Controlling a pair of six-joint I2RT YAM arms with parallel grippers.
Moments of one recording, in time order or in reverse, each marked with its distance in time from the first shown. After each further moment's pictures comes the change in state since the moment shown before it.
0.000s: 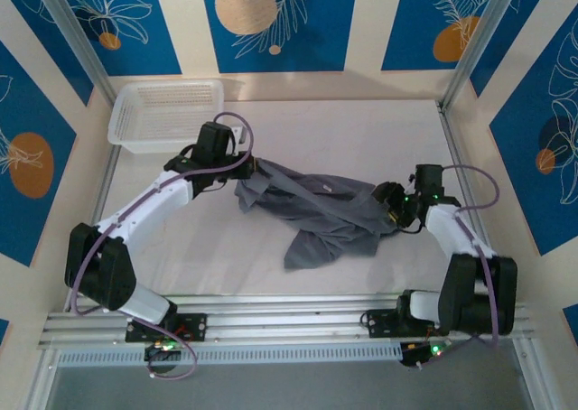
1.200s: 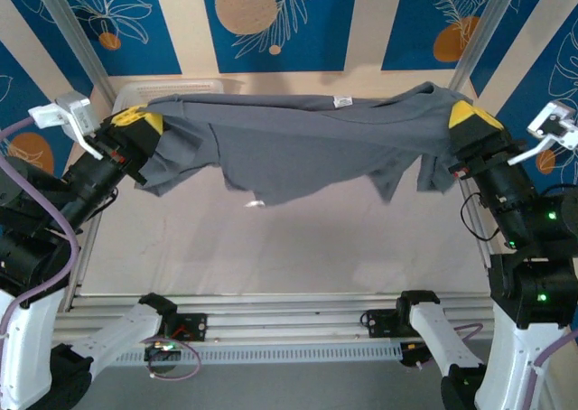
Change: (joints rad) left arm 0.012 -0.625 0.472 -0.110 0.046 0.086; right arm 0.093 -0.551 0.948 -0.072 0.016 -0.037
